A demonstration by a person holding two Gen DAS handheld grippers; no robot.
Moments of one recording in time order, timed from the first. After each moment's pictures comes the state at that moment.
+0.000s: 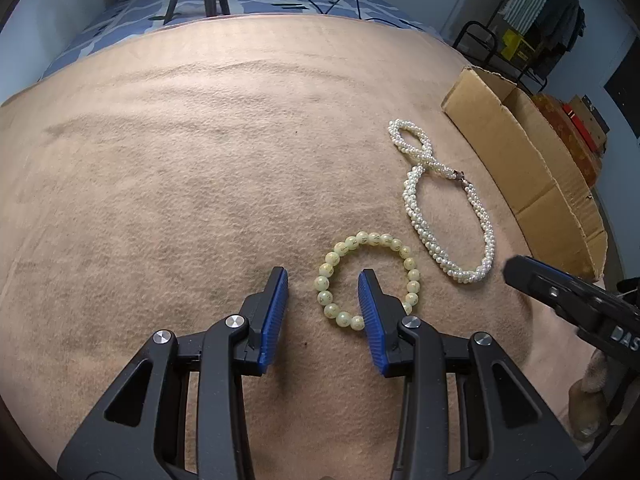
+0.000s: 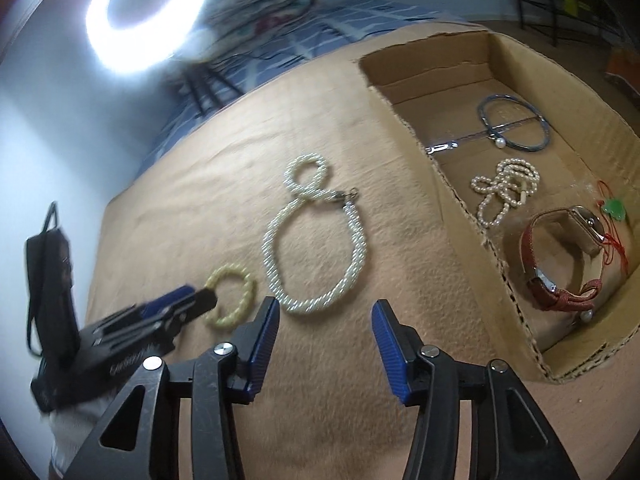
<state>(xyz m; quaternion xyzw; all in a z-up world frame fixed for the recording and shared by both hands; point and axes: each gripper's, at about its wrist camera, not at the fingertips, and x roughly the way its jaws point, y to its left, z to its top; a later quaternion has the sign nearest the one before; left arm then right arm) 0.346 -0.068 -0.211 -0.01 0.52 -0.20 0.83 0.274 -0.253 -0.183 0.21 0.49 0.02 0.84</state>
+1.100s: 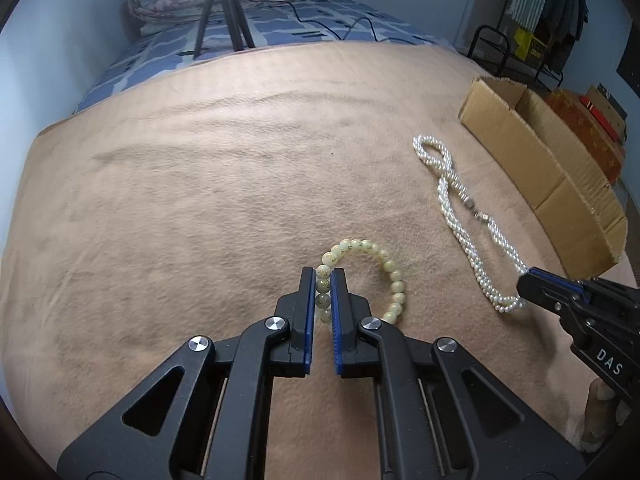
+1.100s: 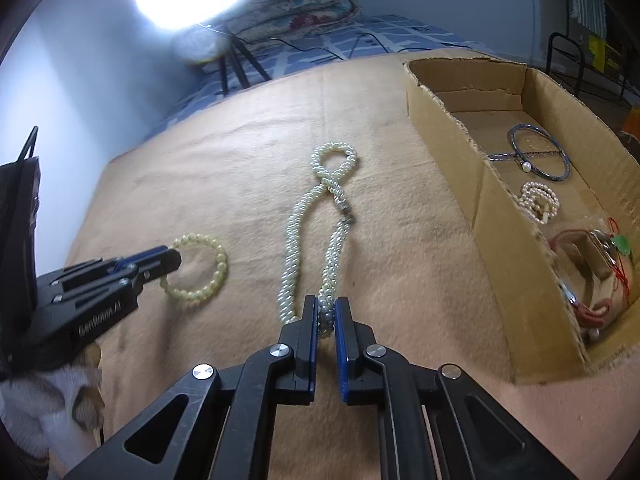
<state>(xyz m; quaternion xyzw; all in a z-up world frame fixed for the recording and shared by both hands) 0.327 -0.051 -0.189 0.04 0.48 -0.16 0.86 0.255 -0.224 -0.185 0.12 0.48 0.05 0.87</state>
